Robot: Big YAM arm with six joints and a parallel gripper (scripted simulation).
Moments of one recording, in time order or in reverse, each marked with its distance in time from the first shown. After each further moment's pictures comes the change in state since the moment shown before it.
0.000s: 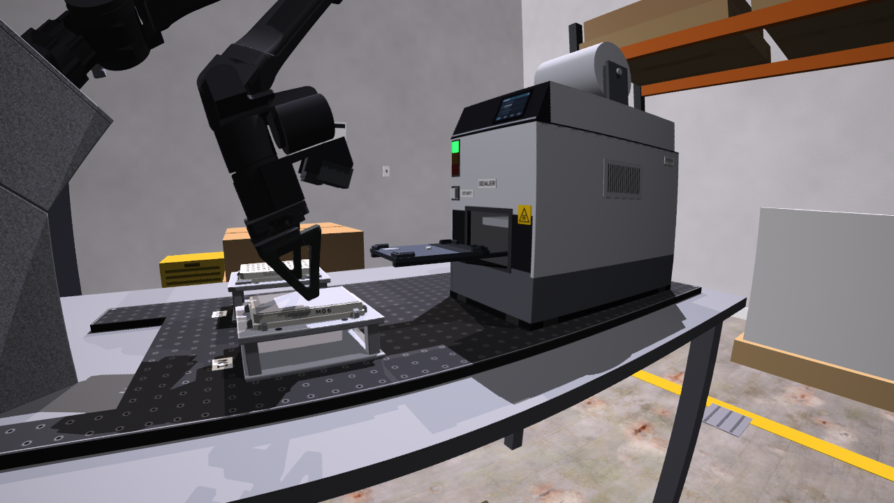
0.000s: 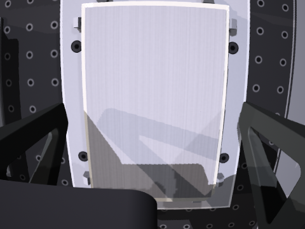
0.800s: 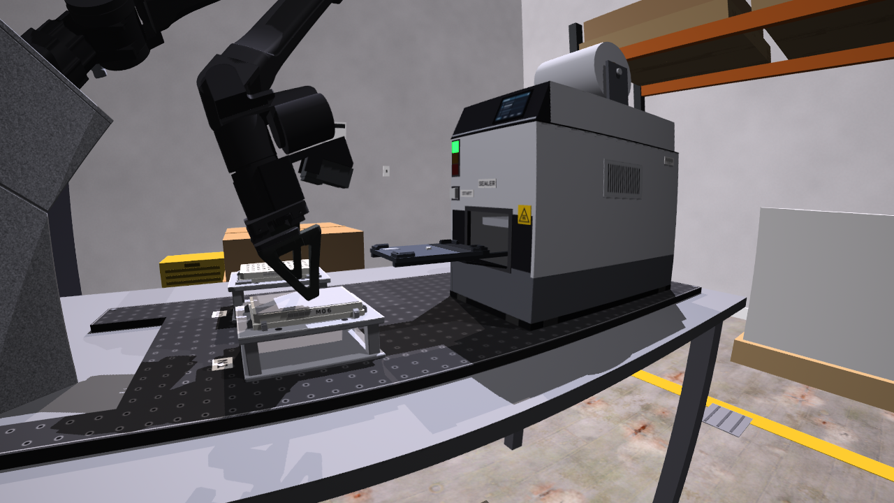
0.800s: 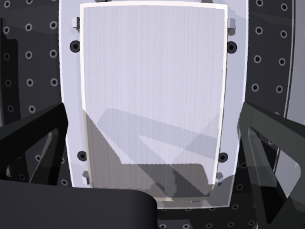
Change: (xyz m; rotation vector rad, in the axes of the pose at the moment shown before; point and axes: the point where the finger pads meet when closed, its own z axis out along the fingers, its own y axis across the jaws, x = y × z) arm 0.000 -0.001 0.000 0.001 0.000 0.002
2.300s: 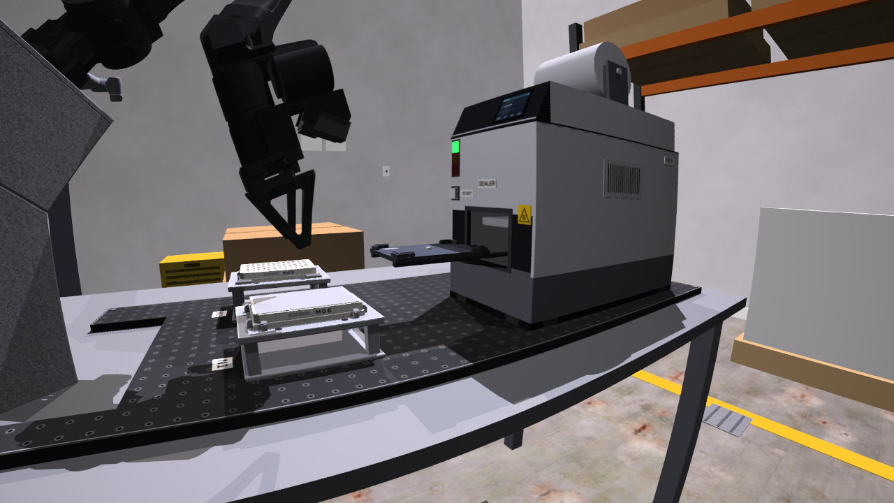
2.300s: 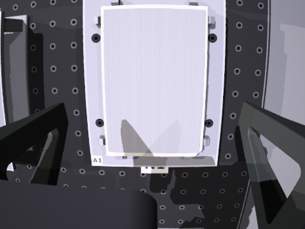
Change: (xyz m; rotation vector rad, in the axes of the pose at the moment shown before) arm -0.014 0.001 -0.055 -0.001 0.012 0.009
